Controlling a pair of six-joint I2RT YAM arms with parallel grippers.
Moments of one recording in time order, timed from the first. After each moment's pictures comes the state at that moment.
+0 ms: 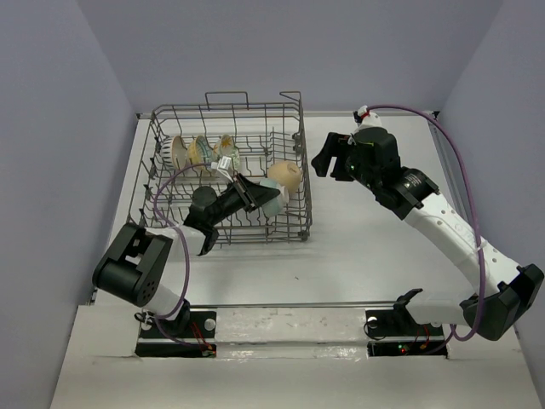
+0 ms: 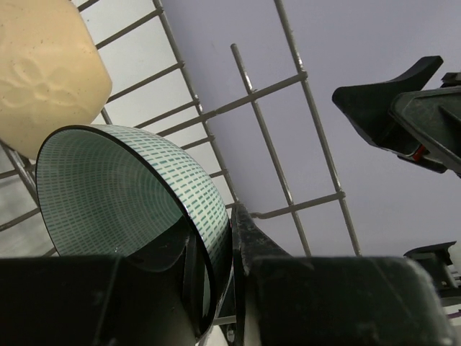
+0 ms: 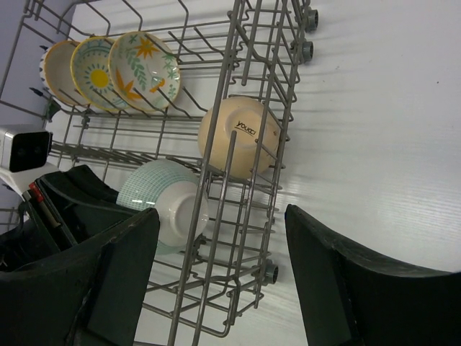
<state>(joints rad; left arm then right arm) -0.43 1.50 0.46 1.09 0.53 -1.18 0.61 1.26 1.33 -0.49 0.19 0.53</state>
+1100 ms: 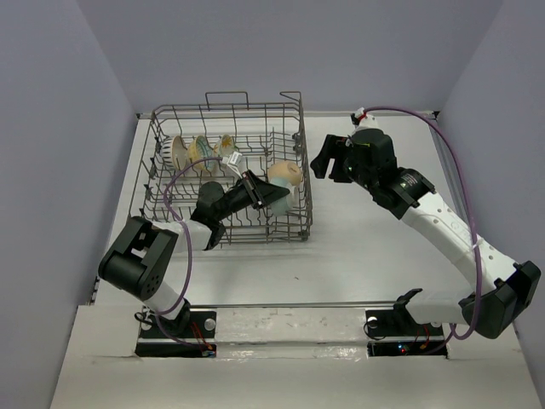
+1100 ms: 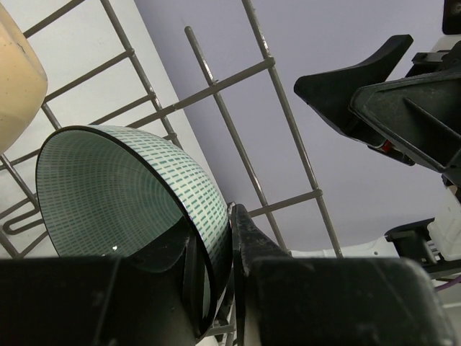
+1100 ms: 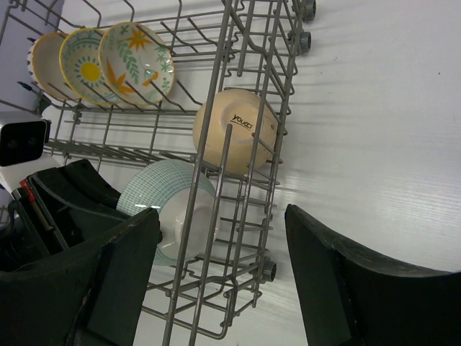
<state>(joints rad) -0.47 1.55 0.55 1.13 0.59 -1.22 0.61 1.27 1.31 -0.48 0.19 0.53</state>
